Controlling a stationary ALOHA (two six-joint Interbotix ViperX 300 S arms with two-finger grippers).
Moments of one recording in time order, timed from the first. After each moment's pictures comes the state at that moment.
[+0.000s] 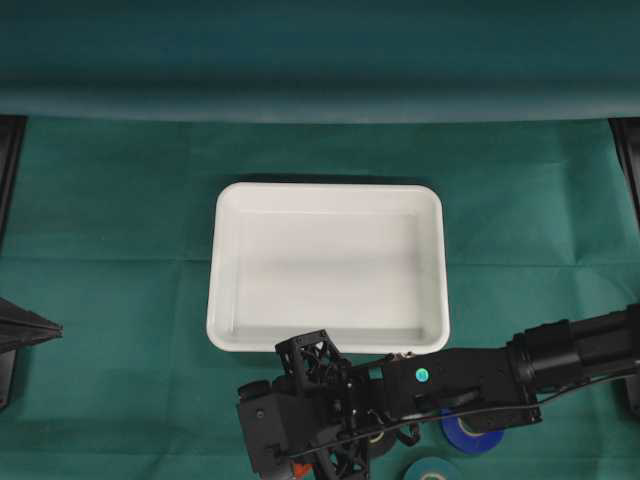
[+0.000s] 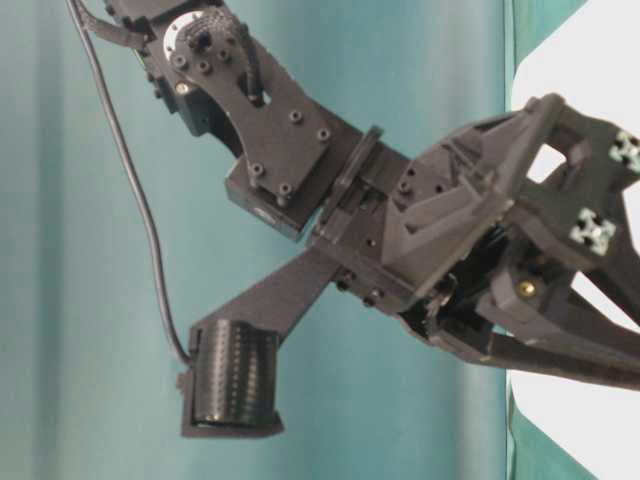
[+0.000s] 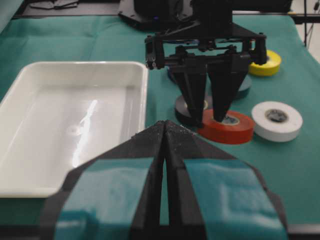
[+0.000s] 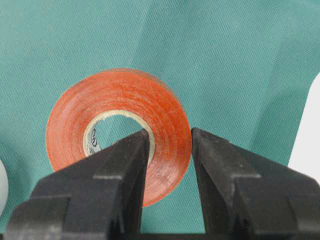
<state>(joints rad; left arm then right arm) -0.01 -1.42 1.35 -0.02 0.12 0.04 0.12 0.28 0.22 -0.06 0.42 0.01</state>
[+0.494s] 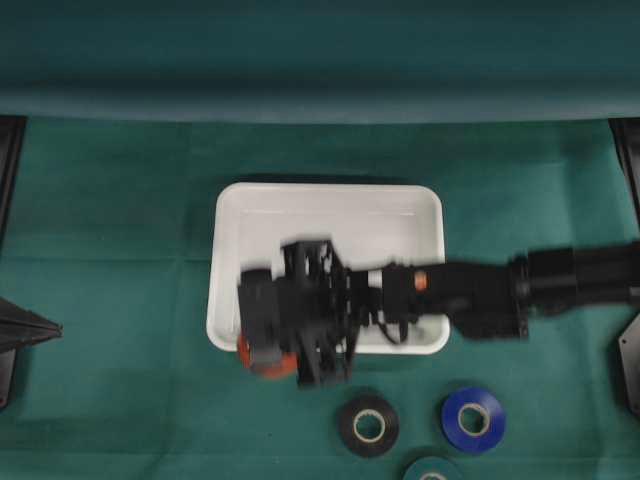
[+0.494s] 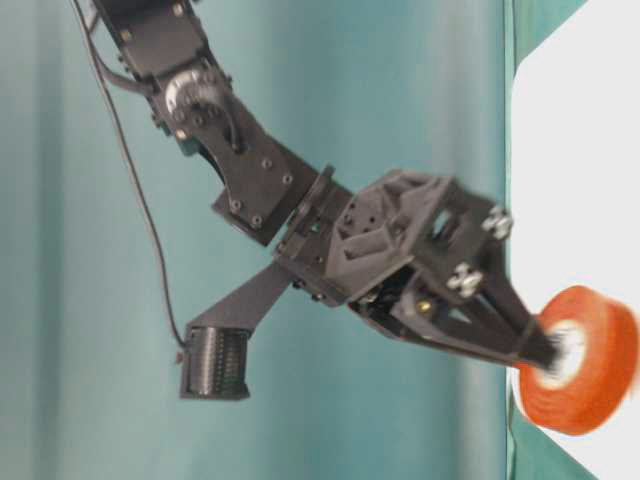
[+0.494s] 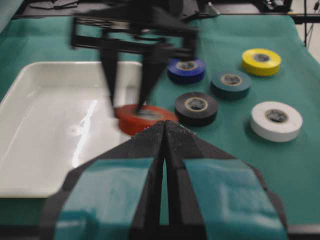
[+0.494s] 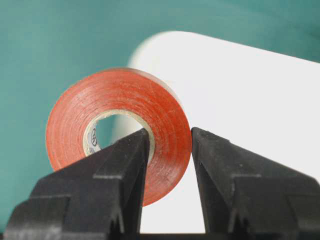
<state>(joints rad) -0.01 -1.42 1.35 -0.02 0.12 0.04 -0.09 0.25 0.20 -0.13 0.41 0.01</state>
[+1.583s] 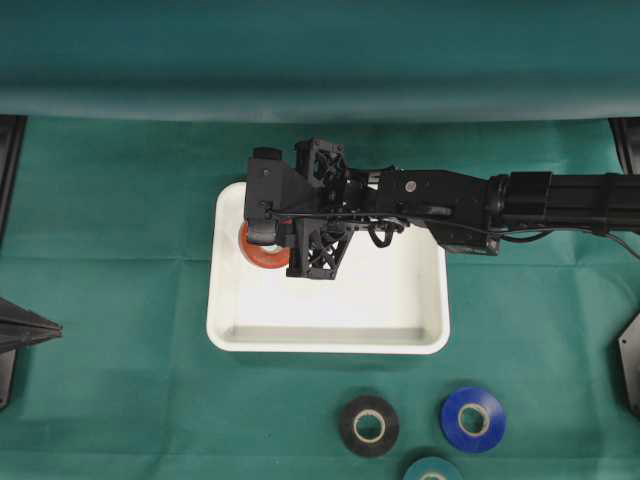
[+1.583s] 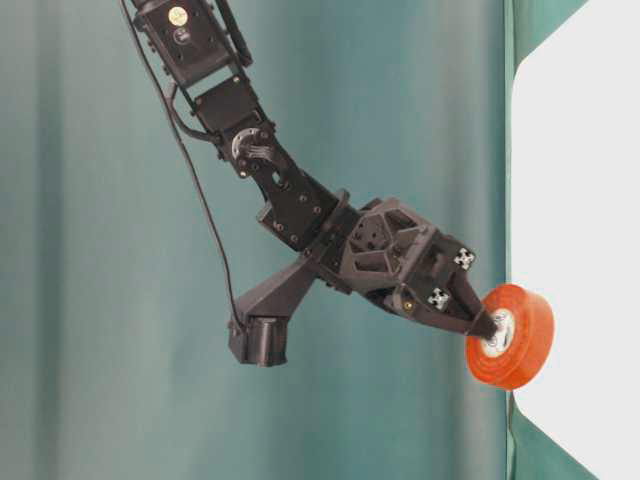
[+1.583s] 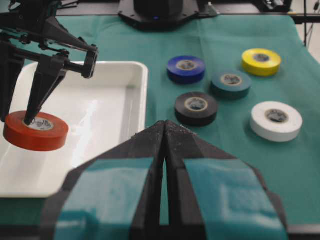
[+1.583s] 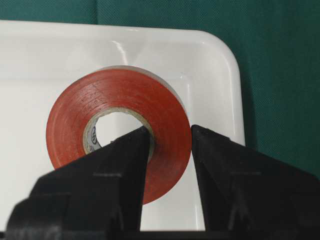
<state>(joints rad) -0.01 -1.42 1.35 -0.02 0.12 0.04 -0.30 0.32 0.15 -0.20 0.34 0.01</state>
